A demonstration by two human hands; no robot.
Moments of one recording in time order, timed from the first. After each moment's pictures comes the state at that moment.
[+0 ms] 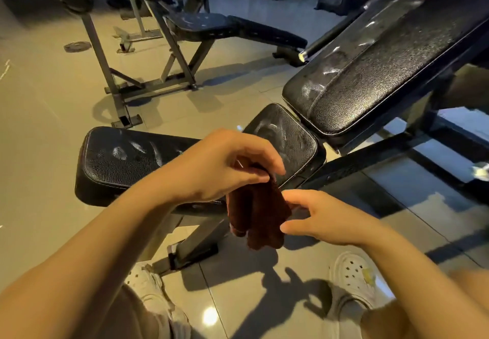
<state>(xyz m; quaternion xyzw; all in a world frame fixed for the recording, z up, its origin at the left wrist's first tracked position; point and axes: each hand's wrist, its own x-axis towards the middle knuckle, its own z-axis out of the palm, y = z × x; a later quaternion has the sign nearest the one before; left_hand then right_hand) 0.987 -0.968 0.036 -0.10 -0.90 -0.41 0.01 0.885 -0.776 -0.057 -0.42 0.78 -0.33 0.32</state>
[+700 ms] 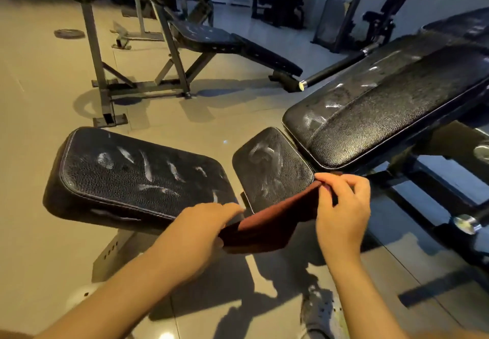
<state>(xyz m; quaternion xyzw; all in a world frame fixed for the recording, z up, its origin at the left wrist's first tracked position) 0.999 -0.976 -0.056 0.08 -0.98 -0.16 0.02 0.861 -0.802 -0.072 -0.17 0.83 -0.45 -0.29</state>
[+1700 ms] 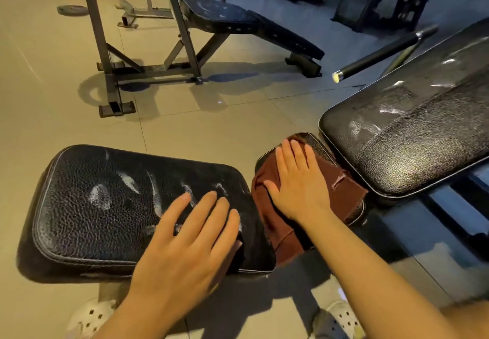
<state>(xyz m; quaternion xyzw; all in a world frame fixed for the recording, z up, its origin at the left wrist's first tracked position) 0.993 -1.037 -0.103 0.04 -0.94 0.17 0.29 0.764 -0.933 -0.115 -0.38 0.90 0.17 -0.11</state>
